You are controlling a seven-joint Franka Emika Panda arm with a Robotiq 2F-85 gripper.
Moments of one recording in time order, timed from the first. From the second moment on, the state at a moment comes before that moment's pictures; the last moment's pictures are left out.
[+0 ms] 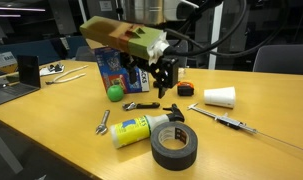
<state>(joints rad) 0.03 -0.57 -0.11 -2.71 0.17 2.29 -0.07</state>
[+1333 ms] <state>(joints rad) -0.13 -0.19 -0.08 -2.62 -0.23 2.21 0.01</state>
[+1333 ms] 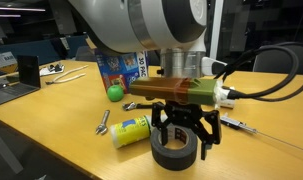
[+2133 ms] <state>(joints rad) -0.16 -0.07 -0.14 -2.54 -0.21 2.26 0.02</state>
